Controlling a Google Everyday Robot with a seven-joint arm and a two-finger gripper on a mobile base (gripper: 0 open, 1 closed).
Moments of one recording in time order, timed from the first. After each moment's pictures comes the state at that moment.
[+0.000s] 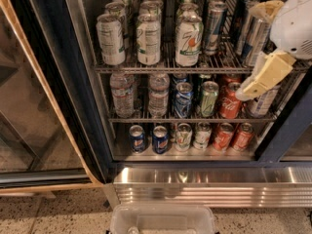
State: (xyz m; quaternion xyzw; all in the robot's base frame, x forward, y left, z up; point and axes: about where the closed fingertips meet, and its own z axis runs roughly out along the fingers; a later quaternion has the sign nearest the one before) arm 0.501 -0.179 0.998 -0.60 0.70 -0.01 0.37
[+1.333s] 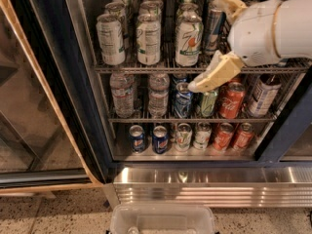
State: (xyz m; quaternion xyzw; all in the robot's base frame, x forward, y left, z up) arm 0.525 -0.100 1.005 -0.58 0.63 0.04 0.51
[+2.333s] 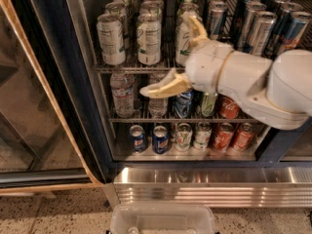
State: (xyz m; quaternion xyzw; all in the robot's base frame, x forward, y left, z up) arm 0.541 -0.021 0.984 -0.49 0.54 0.13 0.67
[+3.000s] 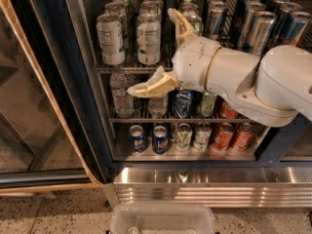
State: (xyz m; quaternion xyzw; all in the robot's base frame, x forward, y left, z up) arm 0.529 0.014 0.998 -0.50 0.51 0.14 0.68
